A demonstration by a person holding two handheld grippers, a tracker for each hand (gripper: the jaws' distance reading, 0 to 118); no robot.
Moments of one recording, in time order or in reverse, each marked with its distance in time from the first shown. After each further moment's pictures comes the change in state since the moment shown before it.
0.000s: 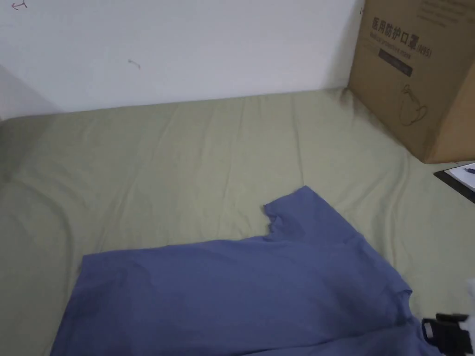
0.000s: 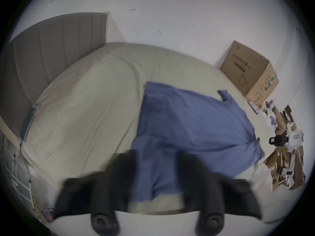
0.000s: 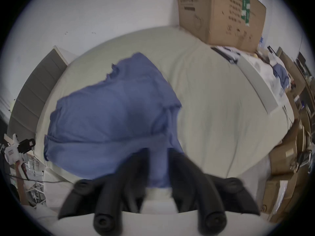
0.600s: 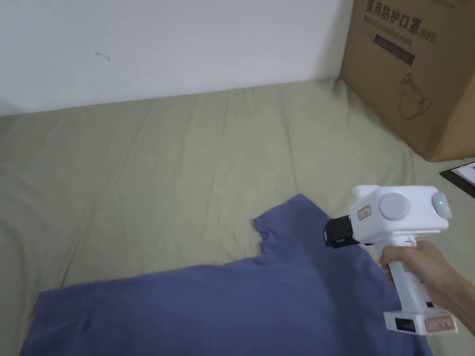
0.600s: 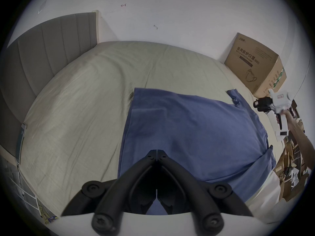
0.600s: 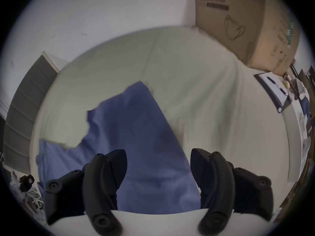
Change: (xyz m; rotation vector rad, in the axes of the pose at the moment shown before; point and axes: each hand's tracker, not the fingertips) left arm 0.014 0.034 -0.096 -0.087 0.077 -0.039; right arm -0.011 0.203 -0.243 -0.149 -0.034 0.018
